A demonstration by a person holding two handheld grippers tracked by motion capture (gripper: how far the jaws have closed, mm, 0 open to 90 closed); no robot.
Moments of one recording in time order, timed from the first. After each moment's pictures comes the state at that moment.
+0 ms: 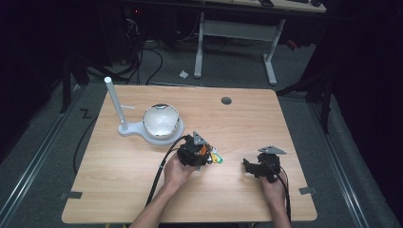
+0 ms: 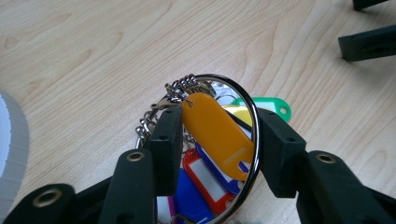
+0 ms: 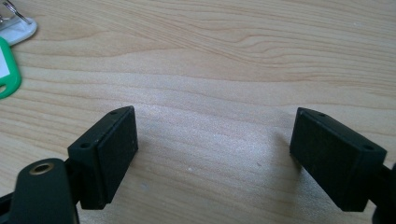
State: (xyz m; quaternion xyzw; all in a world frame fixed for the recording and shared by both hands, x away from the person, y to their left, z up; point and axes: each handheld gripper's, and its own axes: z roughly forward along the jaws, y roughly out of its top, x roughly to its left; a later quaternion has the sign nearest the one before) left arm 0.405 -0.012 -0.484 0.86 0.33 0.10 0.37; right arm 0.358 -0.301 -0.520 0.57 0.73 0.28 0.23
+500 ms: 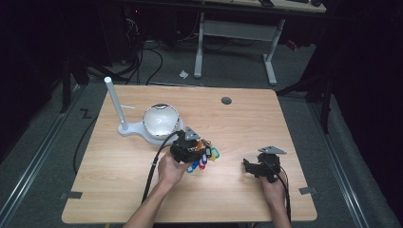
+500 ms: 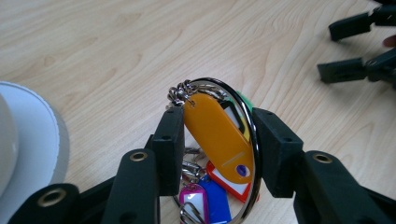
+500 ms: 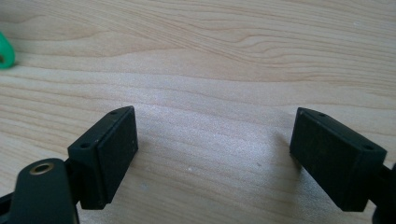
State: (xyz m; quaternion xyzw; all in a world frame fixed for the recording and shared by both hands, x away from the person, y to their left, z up) left arm 0.403 0.010 -0.454 0.85 0.34 0.09 0.40; right arm 0.358 -0.301 -0.520 0.57 0.73 0.28 0.23
